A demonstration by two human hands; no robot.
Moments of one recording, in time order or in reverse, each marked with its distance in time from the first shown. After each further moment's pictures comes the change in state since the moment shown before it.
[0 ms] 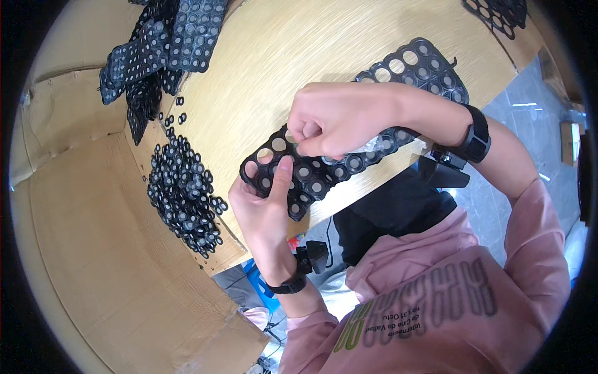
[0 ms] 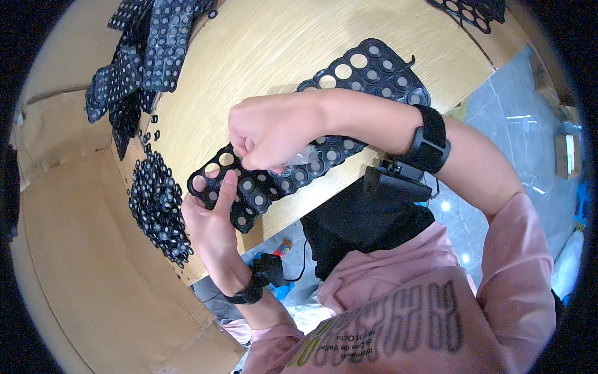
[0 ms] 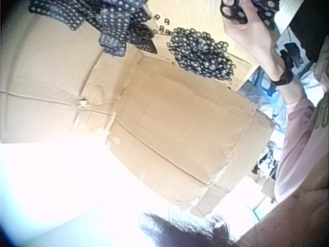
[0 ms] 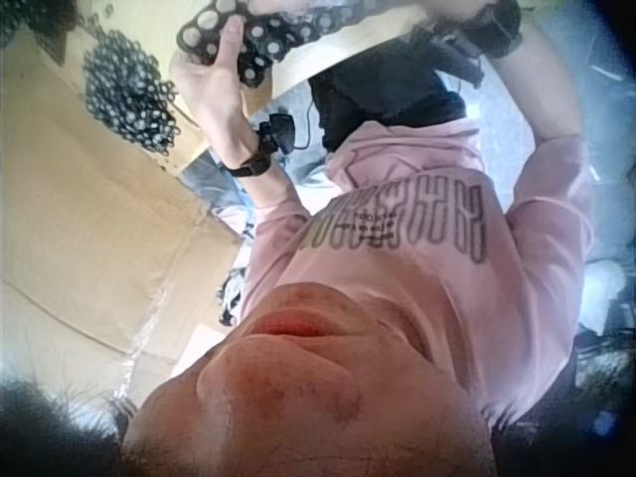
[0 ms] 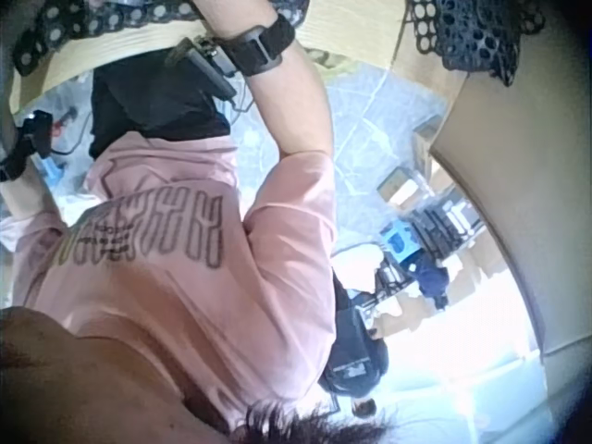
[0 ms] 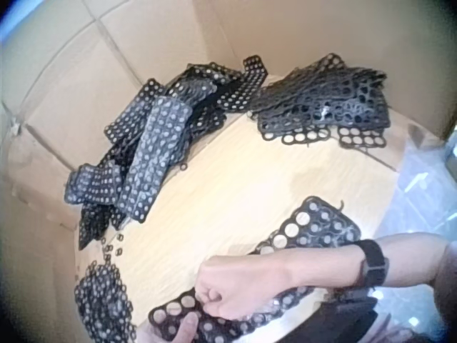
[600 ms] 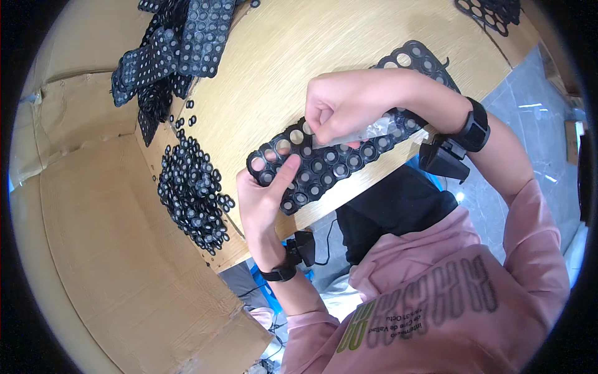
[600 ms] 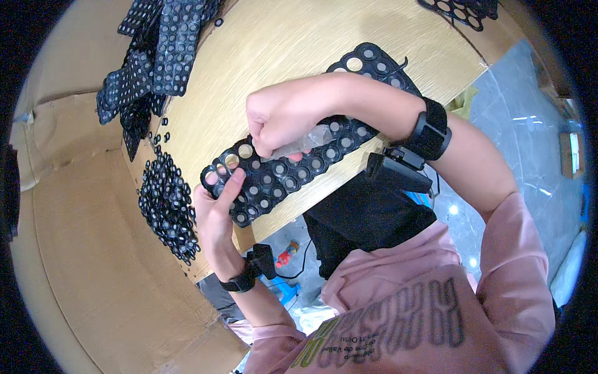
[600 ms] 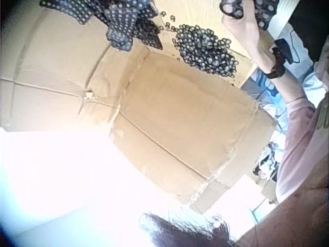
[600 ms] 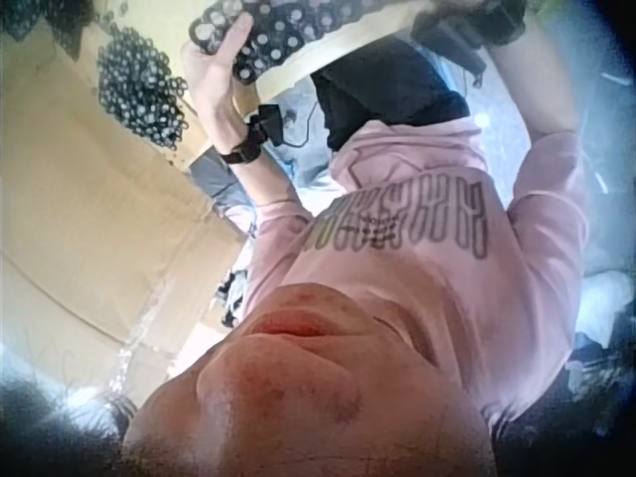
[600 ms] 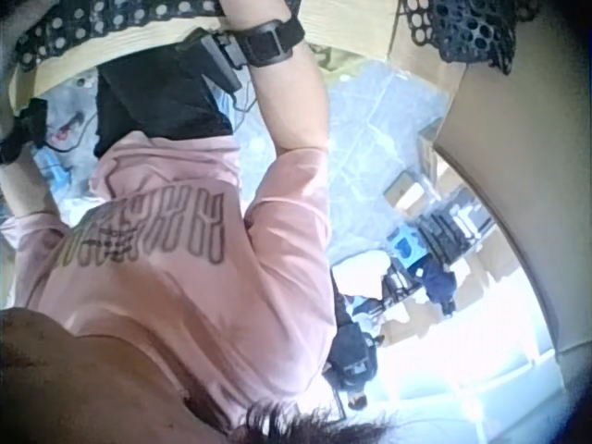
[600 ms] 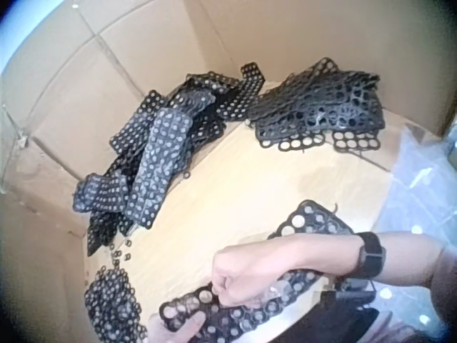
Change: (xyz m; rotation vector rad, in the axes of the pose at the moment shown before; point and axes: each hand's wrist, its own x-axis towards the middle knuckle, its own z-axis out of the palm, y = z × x) left_hand 0.021 -0.019 -0.019 -0.145 -0.262 0.041; right_hand -0.015 -0.011 -0.018 0.008 -0.053 0.249
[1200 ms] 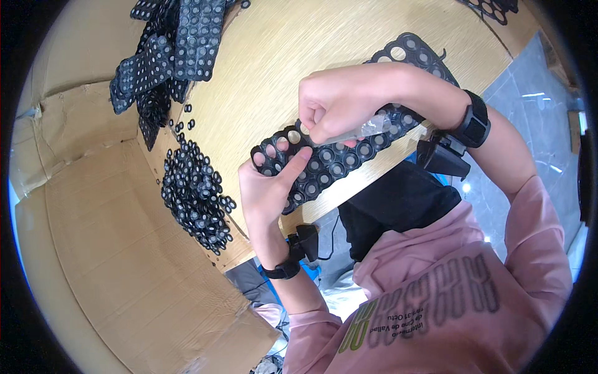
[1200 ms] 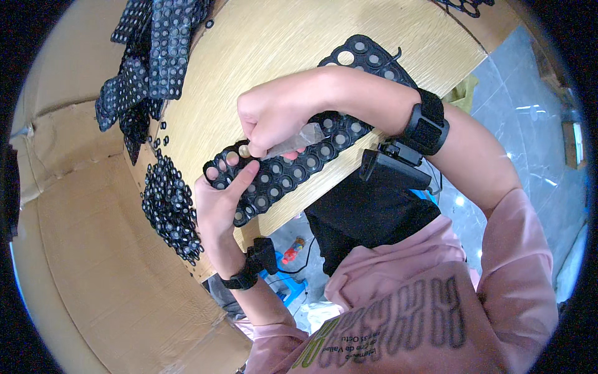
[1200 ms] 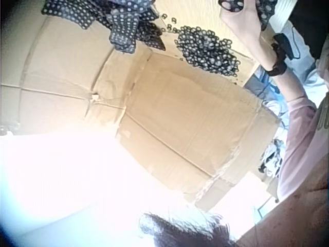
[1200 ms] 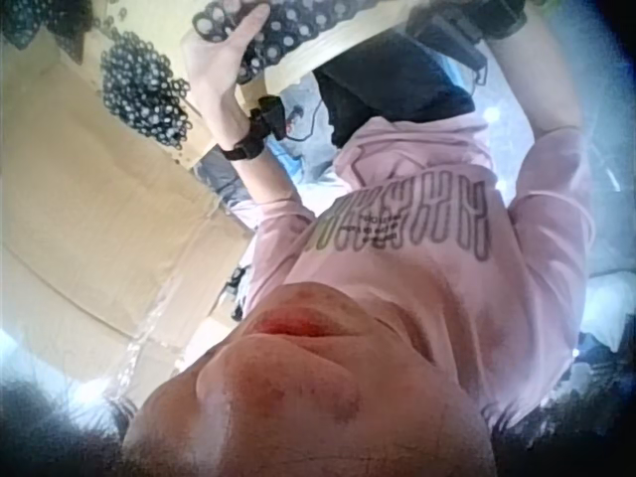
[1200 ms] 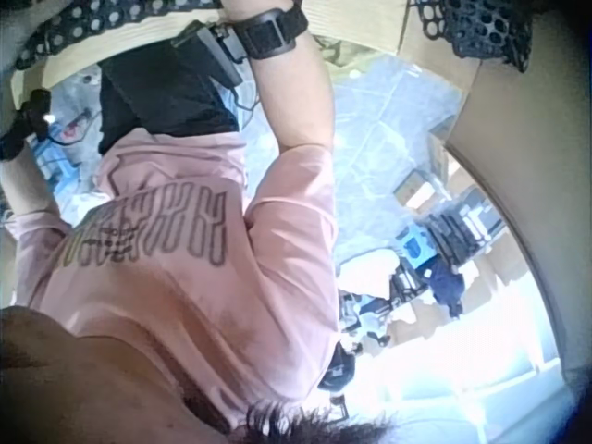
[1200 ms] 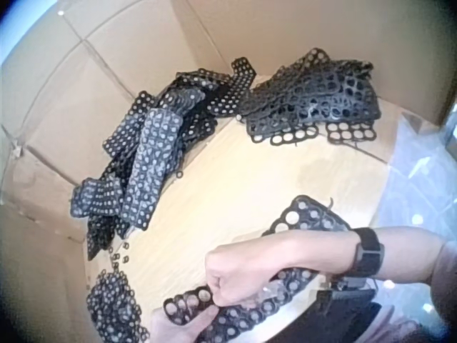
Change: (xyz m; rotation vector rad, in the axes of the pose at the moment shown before) left_hand 0.010 0.006 0.017 0.175 -0.005 -0.031; right_hand 0.002 0.005 -0.002 -0.051 -0.015 -0.047
